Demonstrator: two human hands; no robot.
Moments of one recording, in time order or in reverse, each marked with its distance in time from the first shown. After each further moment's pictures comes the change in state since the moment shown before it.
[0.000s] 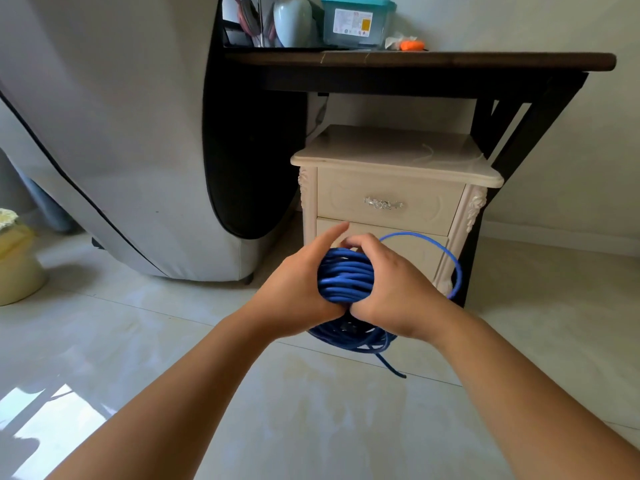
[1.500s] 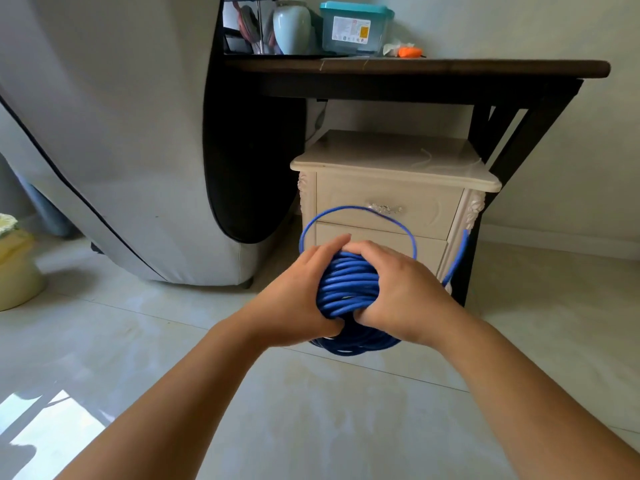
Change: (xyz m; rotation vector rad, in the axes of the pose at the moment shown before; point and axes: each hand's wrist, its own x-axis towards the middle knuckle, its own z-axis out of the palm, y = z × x) left_hand -0.004 -0.001 -0.007 0.095 -0.124 0.022; right_hand -0.008 -0.008 -0.008 -0.183 0.057 -0.046
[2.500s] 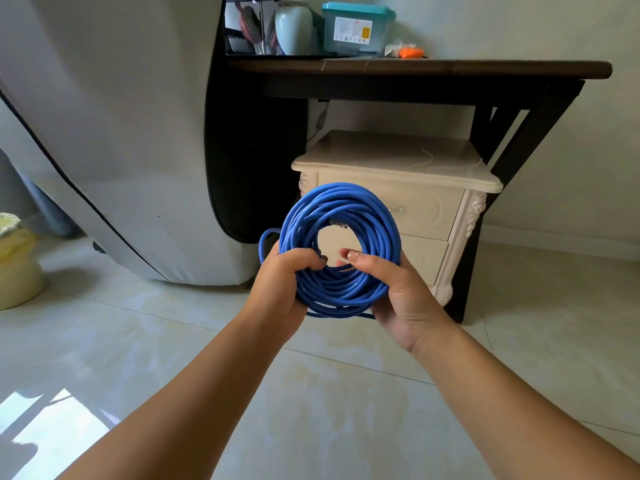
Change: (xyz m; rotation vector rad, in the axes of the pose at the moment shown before) left_hand 0.011 0.008 0.007 -1.284 0.408 -0.302; right_hand 0.008 0.001 0.025 1.362 0.109 0.188
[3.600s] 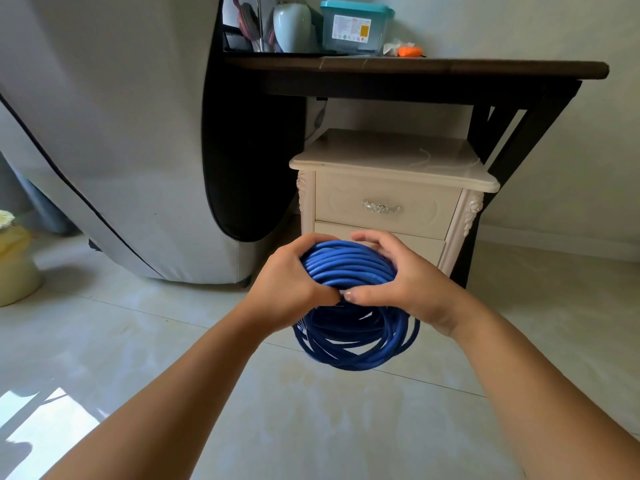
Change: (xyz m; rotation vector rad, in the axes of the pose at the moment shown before) left_hand -0.005 0.010 -0.005 0.873 -0.134 0.227; right_hand -0.003 -0.030 -0.025 -0.691 -0.165 0.056
